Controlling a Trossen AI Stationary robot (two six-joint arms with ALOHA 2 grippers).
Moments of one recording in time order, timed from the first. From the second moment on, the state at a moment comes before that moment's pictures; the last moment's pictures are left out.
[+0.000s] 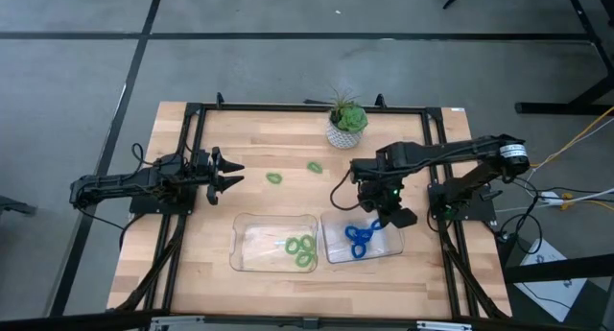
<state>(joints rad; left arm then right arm) 0.14 0.02 0.01 0.03 -0.01 -0.31 0.02 1.48 1.21 -1.21 -0.67 -0.38</state>
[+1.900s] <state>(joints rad) 0.14 0.02 0.01 0.03 -0.01 -0.31 0.02 1.48 1.21 -0.68 -0.57 -0.19</state>
